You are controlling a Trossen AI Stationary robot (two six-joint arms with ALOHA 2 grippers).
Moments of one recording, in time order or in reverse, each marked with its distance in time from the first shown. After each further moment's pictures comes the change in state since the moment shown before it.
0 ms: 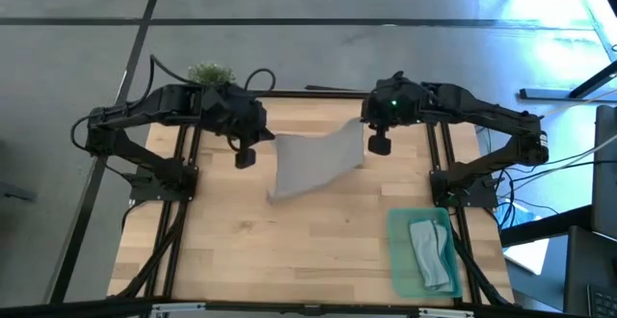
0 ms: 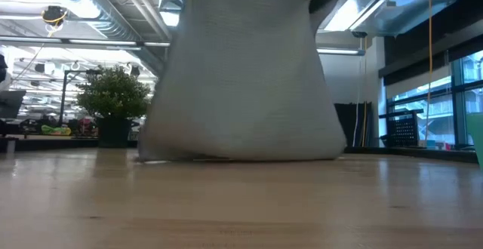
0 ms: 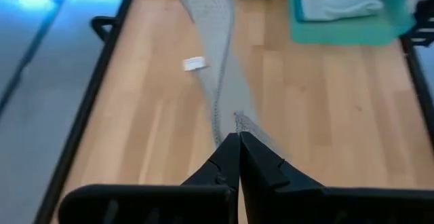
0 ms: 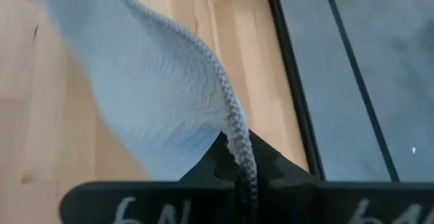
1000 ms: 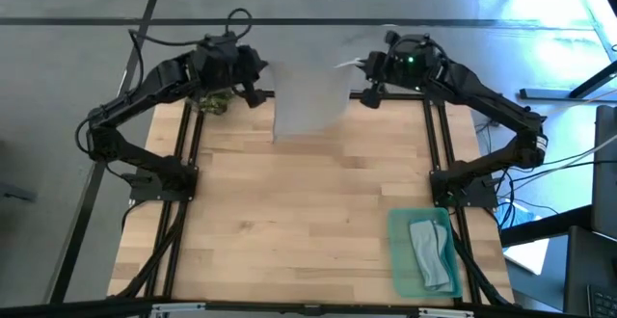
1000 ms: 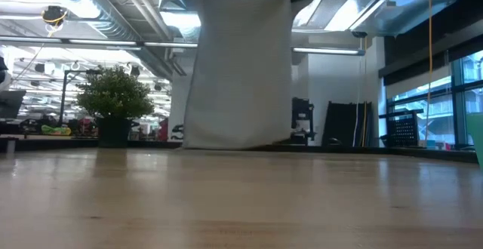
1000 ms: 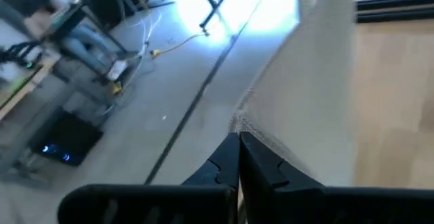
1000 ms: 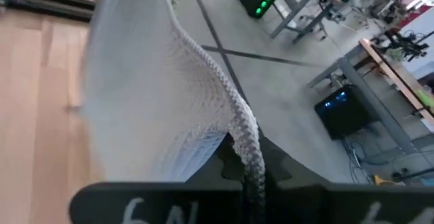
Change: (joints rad) left arm 0.343 0.000 -0.001 0.270 -0.302 0.336; right arm -0.254 0.013 0.046 0.395 0.039 -0.291
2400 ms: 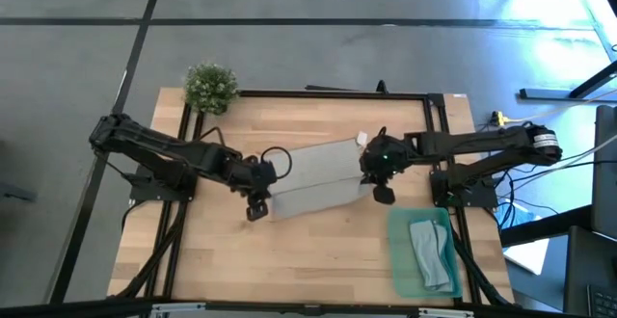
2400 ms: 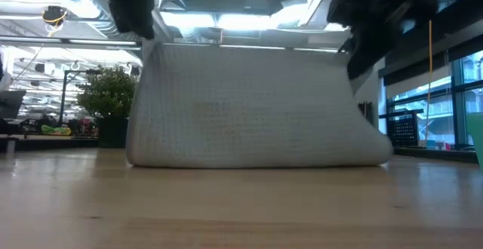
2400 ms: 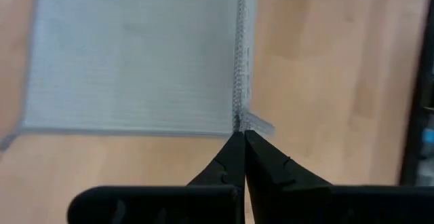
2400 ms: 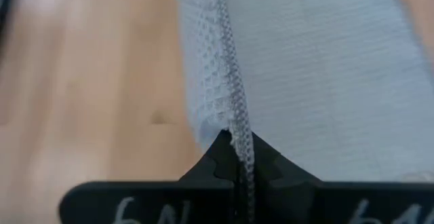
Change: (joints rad) left arm -0.654 0.044 -0.526 -0.006 0.304 -0.914; right arm 0.423 -0.133 -0.734 0.060 -0.368 0.531
